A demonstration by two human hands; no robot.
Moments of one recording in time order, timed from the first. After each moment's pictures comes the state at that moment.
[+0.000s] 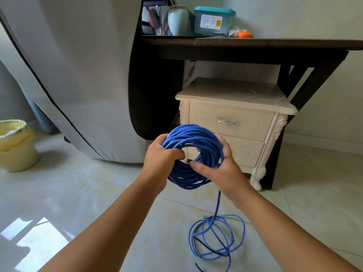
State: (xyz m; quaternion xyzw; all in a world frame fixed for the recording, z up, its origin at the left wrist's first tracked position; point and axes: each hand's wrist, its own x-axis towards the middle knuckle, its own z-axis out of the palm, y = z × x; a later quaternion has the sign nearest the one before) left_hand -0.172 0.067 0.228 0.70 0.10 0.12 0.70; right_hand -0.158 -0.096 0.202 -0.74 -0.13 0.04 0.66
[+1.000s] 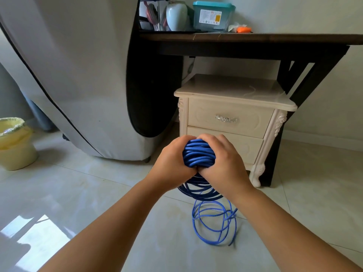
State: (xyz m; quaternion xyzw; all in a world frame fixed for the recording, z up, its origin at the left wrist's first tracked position) left_hand -0.163 0.062 0.204 0.88 -0.14 0.17 0.43; right_hand -0.153 -0.092 0.201 -0.88 -0.22 -0.22 0.37
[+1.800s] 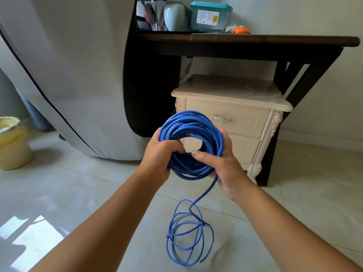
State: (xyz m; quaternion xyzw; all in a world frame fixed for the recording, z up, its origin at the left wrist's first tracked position) left_hand -0.163 0.059 0.228 0.59 0.05 0.07 0.81; right_hand -0.150 -0.101 0.207 -0.65 -0.11 0.09 0.75
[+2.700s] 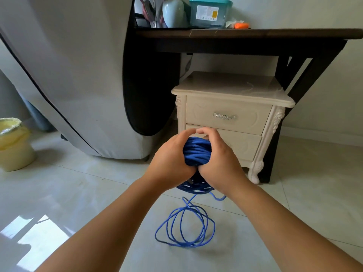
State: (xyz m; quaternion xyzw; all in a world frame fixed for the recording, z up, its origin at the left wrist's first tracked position) left_hand -0.169 0.056 0.214 0.91 -0.13 0.19 0.35; right_hand -0.158 -0.092 0.215 -0.86 -0.22 -0.13 0.43
